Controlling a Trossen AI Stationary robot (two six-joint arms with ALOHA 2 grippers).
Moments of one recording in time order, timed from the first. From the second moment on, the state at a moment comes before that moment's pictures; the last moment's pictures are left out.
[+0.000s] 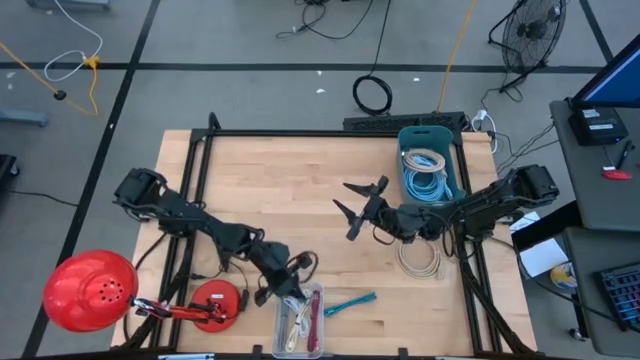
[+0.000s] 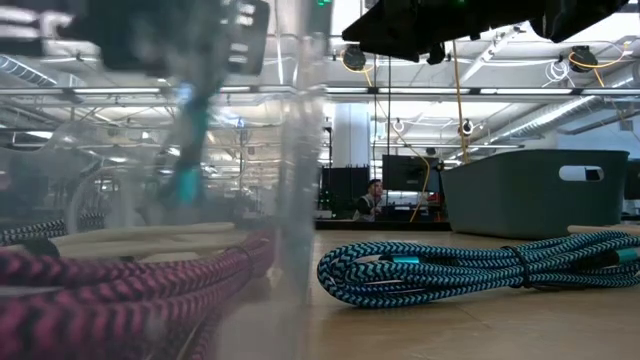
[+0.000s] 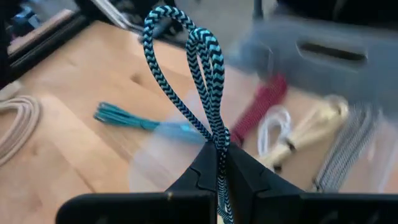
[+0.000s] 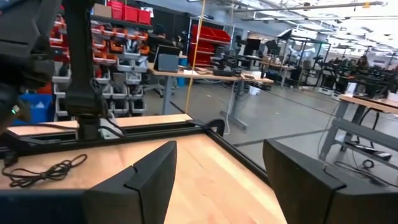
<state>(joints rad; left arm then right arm) -0.37 1.65 0.84 0.23 0.33 0.49 0.23 1.46 0.69 0.84 0.75 -0.14</state>
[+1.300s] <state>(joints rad) -0.54 1.69 1.03 -0.09 0.29 0.67 0.18 1.46 0.68 0.82 0.68 -0.09</state>
